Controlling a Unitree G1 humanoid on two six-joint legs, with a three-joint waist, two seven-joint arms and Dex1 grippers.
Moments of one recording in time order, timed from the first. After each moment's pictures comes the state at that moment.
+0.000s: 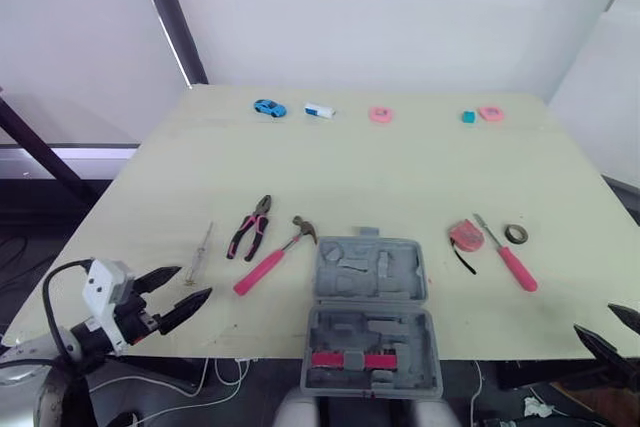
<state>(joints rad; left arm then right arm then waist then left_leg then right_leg) 0.24 0.71 0.47 -0.02 -0.51 0.20 -1.07 0.45 -0.64 -0.59 0.04 0.56 0.03 1.06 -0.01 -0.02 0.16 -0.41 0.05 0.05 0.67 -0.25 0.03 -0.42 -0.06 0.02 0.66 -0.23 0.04</state>
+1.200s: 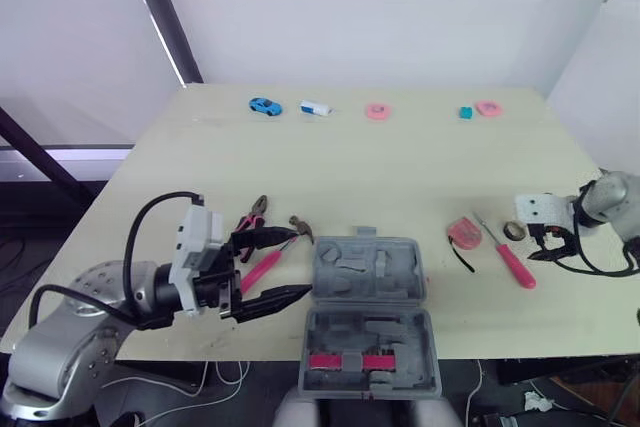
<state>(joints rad) 0.04 0.83 0.27 -0.56 -0.79 0.51 -1.07 -0.95 -0.88 0.46 1.03 -0.41 -0.33 1.23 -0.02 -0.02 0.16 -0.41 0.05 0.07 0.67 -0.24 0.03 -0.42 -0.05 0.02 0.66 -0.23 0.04</state>
